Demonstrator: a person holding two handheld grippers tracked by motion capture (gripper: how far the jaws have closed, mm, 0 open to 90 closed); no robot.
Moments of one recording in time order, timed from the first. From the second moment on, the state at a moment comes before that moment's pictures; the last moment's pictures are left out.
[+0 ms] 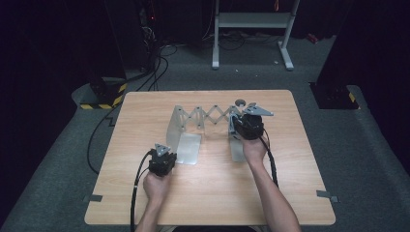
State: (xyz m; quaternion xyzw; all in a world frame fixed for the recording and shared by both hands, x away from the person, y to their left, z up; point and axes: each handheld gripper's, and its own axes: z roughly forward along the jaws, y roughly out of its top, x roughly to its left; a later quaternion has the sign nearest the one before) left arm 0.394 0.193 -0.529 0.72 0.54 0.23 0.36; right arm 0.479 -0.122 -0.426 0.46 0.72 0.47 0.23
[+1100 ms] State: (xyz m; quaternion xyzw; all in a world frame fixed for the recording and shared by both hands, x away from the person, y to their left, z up) left arm 0.395 0.195 -0.529 0.72 0.54 0.22 0.37; right arm 0.500 -0.125 -0.452 0.49 0.73 0.44 0.20
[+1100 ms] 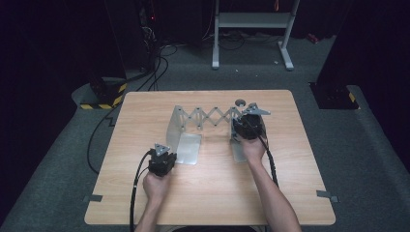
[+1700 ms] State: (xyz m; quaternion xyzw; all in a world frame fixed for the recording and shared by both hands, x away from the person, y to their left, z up) left arm 0.395 0.195 -0.529 0.72 0.54 0.22 0.37; right arm 0.505 -0.123 -0.437 0.49 0.72 0.45 0.21
